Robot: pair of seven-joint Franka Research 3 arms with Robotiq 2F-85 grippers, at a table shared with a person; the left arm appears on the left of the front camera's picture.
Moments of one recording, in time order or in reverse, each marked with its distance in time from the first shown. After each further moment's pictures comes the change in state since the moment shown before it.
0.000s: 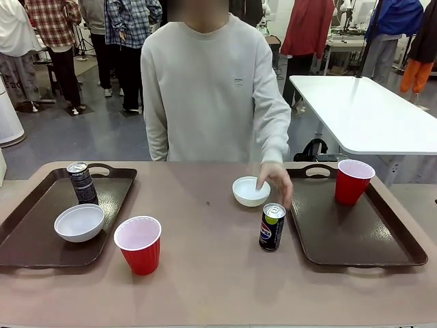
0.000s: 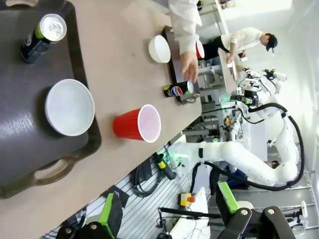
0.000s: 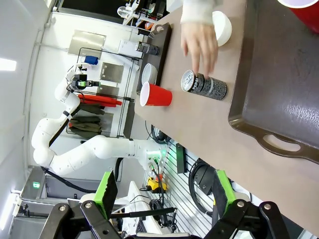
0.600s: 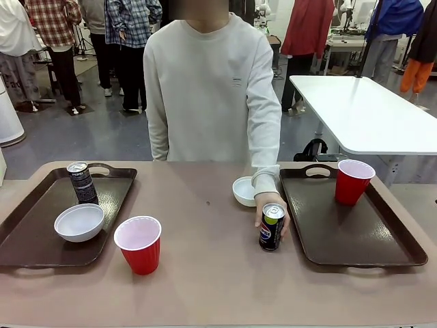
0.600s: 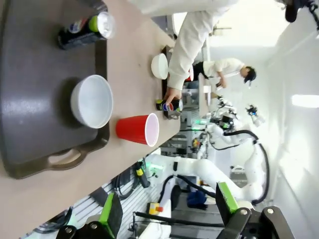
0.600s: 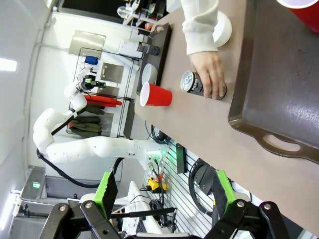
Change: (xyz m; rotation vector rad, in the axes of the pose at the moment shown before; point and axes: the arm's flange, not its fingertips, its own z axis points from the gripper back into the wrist) left arm -0.008 0.096 0.054 -0.162 -0.068 0.215; right arm 0.000 0.000 0.000 0.000 0.000 0.000
